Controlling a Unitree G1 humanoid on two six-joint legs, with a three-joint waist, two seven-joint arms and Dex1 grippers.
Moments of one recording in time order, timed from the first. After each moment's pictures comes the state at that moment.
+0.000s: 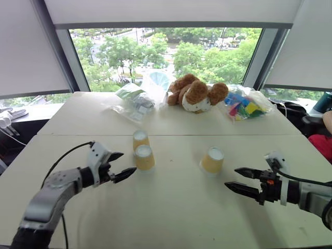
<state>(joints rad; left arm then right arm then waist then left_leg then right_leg) -0.30 0.63 0.06 -0.08 -0.42 0.42 -0.85 -0.01 -0.85 -0.36 -0.39 0.72 0.85 0.87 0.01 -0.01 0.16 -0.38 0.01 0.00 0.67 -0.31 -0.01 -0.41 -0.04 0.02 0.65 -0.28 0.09</state>
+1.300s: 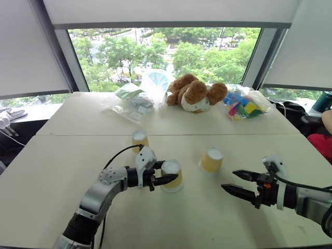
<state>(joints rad) -0.39 0.38 -0.21 -0.08 -0.33 0.36 -0.92 0.05 -0.83 -0.37 -0.48 0.78 0.87 0.77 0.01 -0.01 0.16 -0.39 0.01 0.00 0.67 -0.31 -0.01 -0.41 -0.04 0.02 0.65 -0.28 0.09</state>
